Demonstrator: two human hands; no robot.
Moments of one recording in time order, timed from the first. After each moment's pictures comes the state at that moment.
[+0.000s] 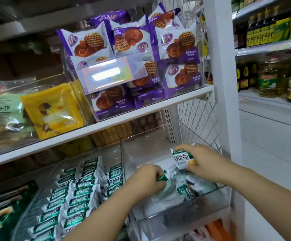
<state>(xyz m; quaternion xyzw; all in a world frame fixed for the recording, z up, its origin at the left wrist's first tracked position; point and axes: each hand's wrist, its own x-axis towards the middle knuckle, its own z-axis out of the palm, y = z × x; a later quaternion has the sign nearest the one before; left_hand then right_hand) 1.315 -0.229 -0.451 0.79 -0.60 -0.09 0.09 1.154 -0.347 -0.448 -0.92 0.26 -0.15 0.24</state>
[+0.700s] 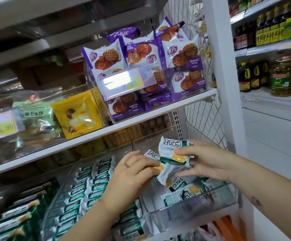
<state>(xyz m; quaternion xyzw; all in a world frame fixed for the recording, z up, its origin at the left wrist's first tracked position) 1.336 -0.158 -0.428 0.52 -0.76 0.36 0.18 1.156 -0.308 -0.413 -0.53 0.18 -0.17 0.81</state>
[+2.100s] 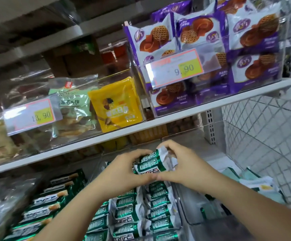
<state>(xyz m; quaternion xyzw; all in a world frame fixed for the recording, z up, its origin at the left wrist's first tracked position) 1.393 -0.106 -0.374 0.80 -0.55 -0.05 0.22 1.264 -0.252 -0.418 -0.84 0.07 -0.26 0.47</state>
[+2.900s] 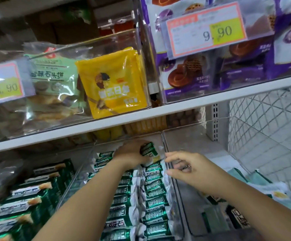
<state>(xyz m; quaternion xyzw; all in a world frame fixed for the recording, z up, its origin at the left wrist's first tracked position) 1.492 -0.192 -0.445 0.89 -0.44 -0.06 0.12 1.285 -0.286 -0.463 -0.87 0.12 -0.17 0.44</state>
